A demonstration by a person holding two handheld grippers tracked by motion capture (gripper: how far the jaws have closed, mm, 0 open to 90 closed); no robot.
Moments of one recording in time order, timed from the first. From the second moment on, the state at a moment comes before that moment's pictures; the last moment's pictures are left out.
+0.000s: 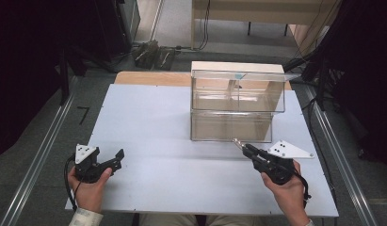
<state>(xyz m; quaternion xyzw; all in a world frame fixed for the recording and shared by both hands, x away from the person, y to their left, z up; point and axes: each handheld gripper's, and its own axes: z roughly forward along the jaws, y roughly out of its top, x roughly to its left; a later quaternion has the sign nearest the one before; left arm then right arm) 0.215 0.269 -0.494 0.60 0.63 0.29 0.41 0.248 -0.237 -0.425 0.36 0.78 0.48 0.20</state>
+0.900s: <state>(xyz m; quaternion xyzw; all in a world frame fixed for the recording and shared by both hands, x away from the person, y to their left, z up) 0.215 0.269 -0.495 0.60 0.63 0.28 0.41 0.256 -0.226 -0.402 0.34 0.77 0.50 0.21</state>
